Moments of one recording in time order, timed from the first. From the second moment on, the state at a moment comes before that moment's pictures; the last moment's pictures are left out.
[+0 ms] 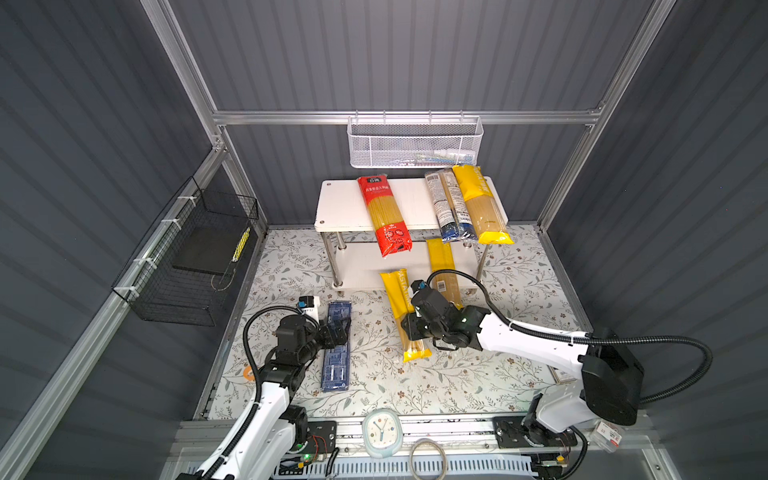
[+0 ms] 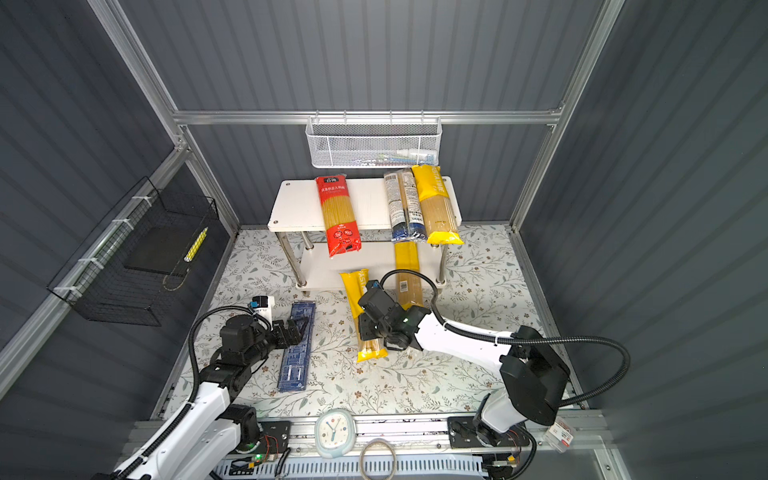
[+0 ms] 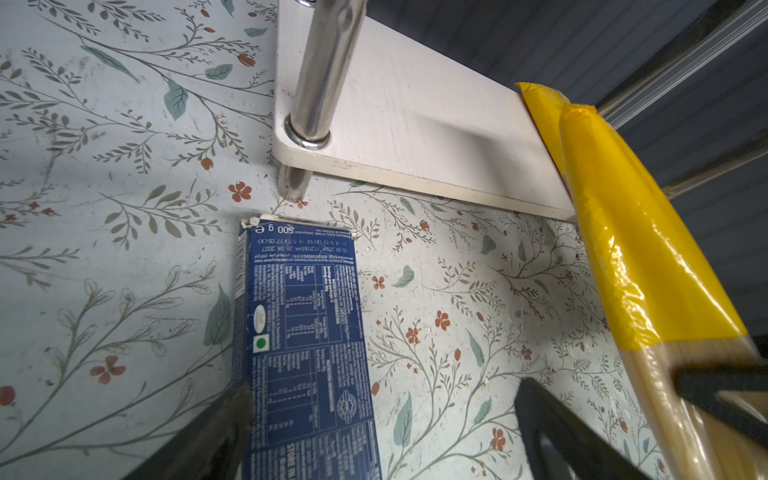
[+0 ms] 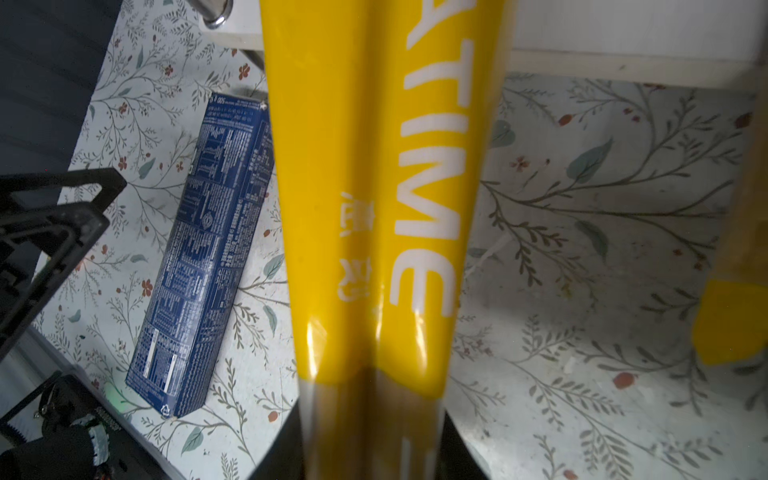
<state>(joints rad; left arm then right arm) -0.18 0.76 0.28 -0.03 0.28 -0.36 0.93 1.51 1.01 -0.33 0.08 0.65</state>
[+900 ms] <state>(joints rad) -0.18 0.76 0.28 -0.03 0.28 -0.36 0.74 1.76 1.22 -0.22 0.06 0.62</state>
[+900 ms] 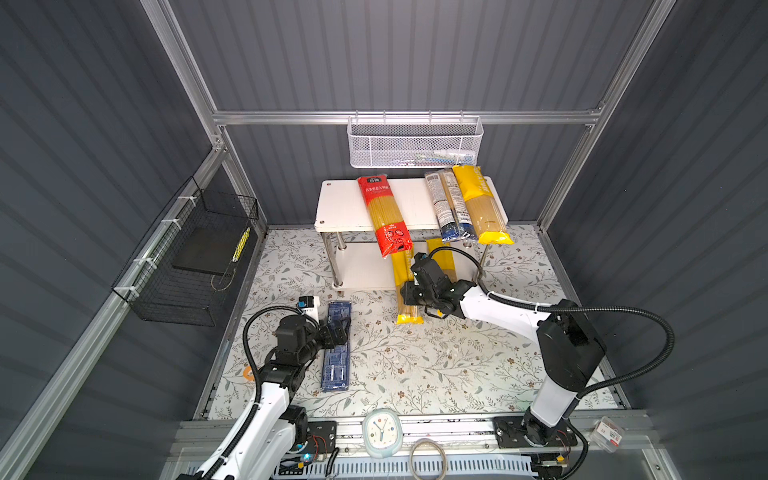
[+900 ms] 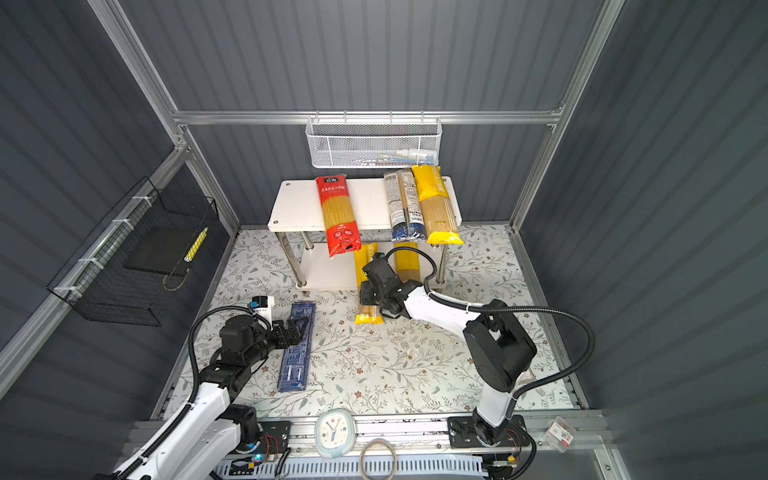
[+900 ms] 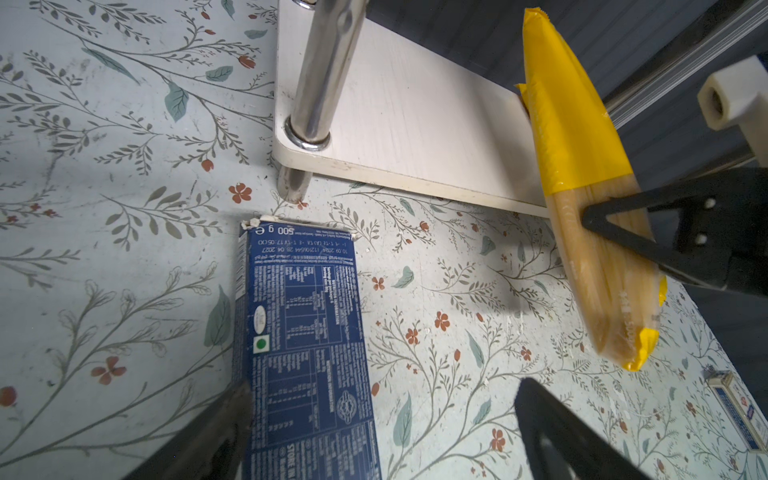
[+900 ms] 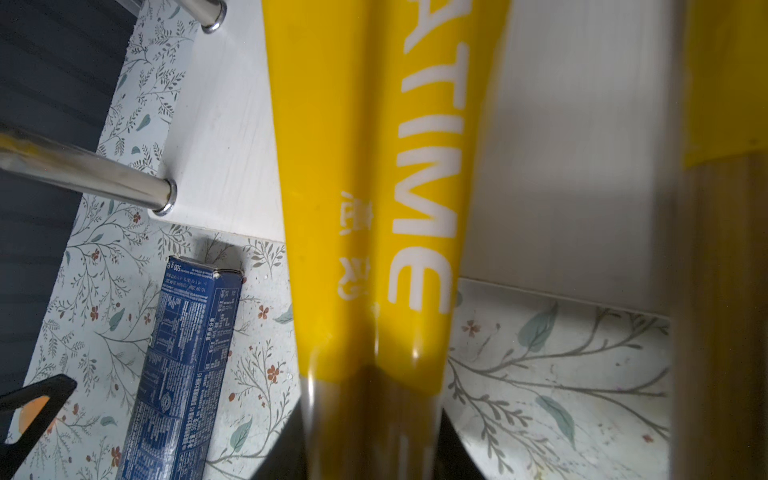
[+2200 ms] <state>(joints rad) -0.18 0.74 0.27 -0.03 0.28 -0.36 0.67 1.93 1.41 -0.20 0.04 0.64</state>
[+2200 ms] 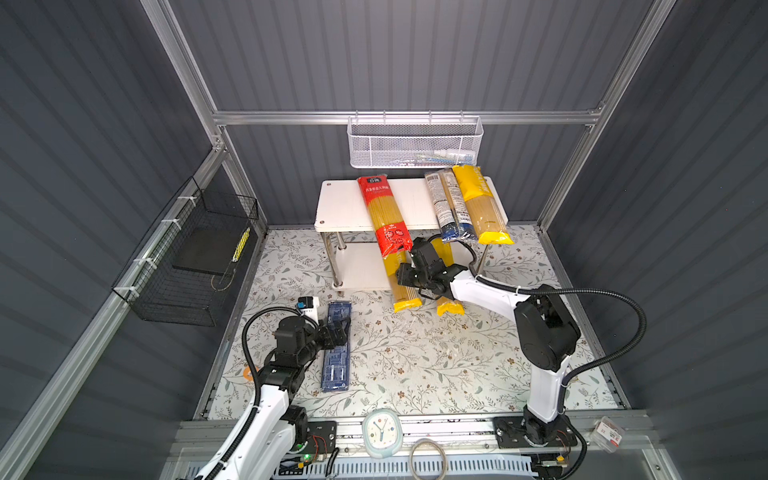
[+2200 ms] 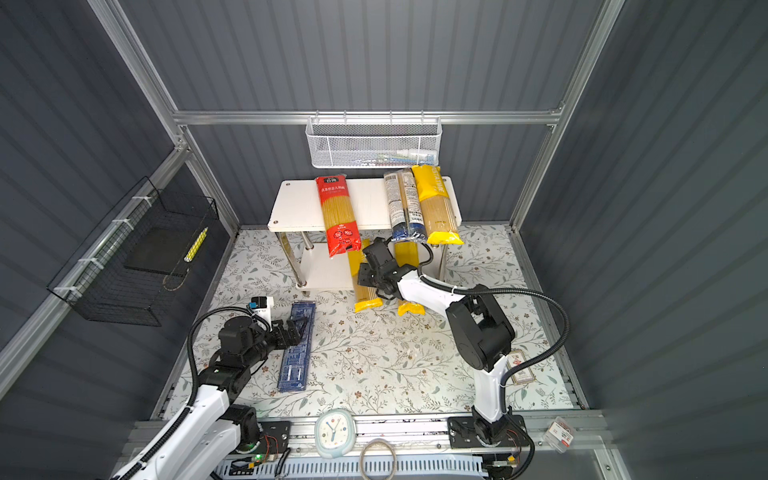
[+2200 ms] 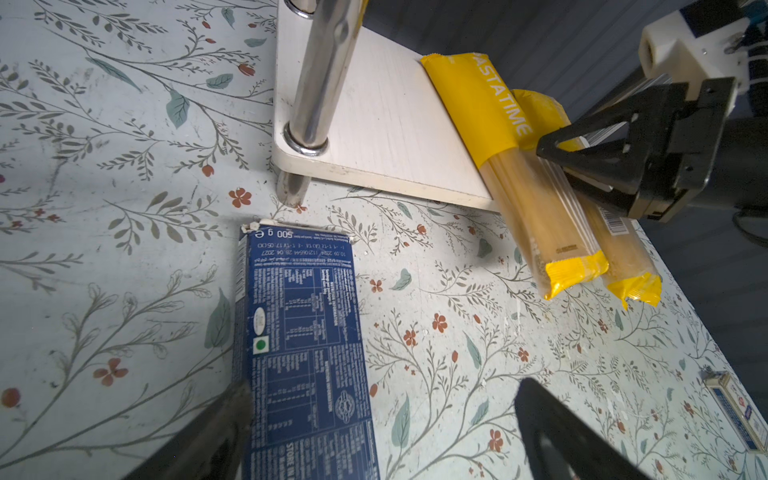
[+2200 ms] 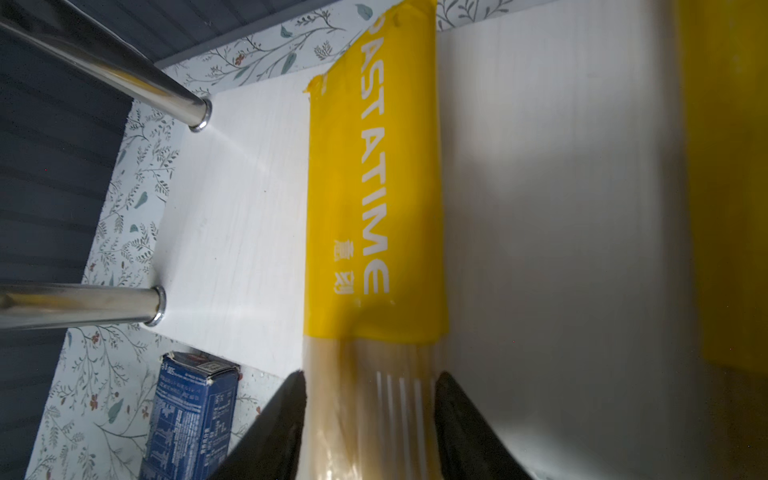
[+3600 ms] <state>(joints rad) -0.18 0.75 0.27 -0.03 0.28 -0.36 0.95 1.71 1.09 -0.29 0.08 0.50</state>
